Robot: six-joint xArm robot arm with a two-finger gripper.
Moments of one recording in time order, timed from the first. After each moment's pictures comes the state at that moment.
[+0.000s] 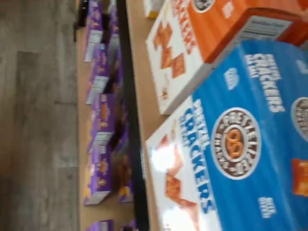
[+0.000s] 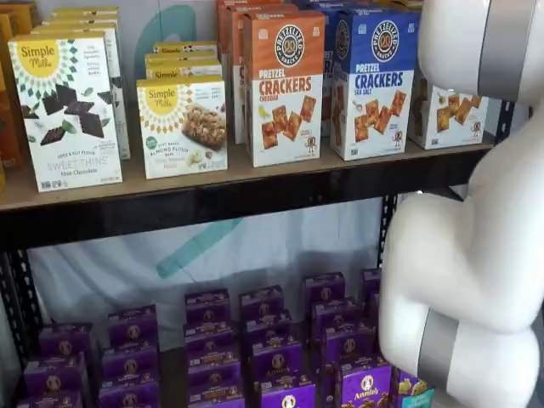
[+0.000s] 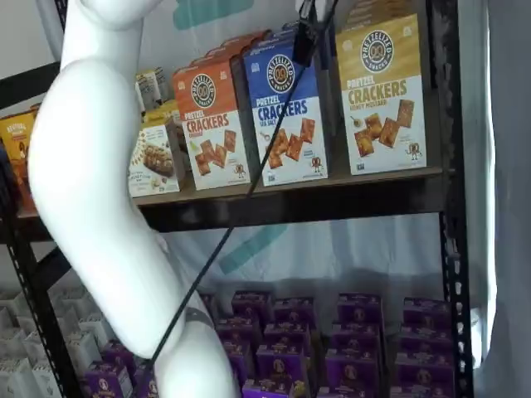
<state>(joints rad) -0.88 -0.31 -1.62 0.66 1.90 -2.12</state>
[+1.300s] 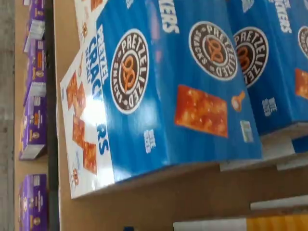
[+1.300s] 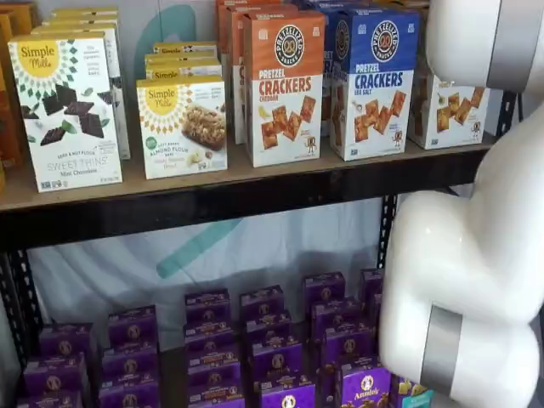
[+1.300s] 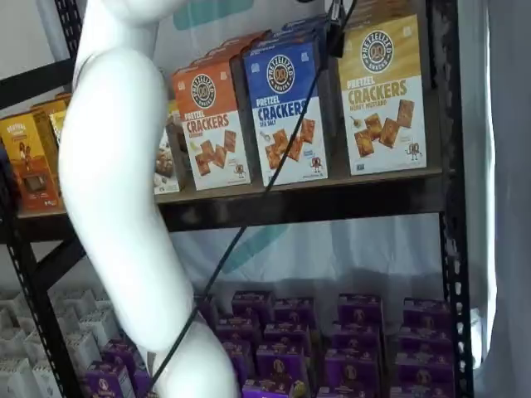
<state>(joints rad) -0.76 -0.20 -1.66 0.58 1.62 -2.14</state>
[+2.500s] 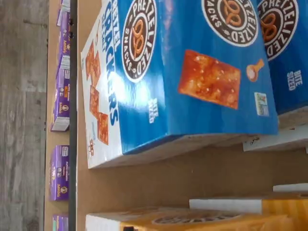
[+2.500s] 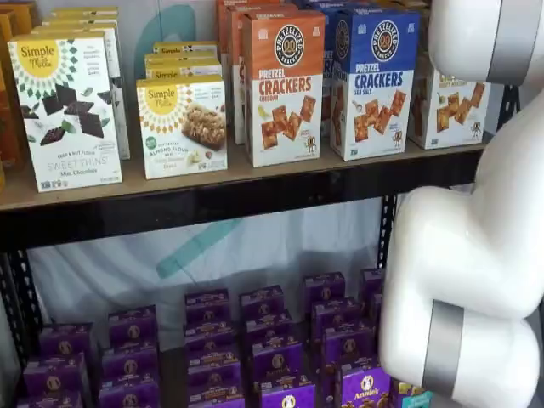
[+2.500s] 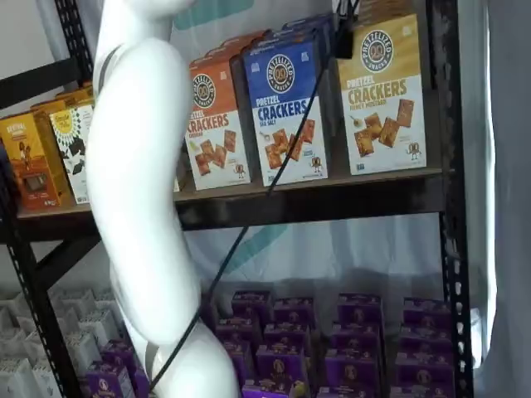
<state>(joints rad) -0.70 -0.11 -1.79 0.46 1.68 -2.12</state>
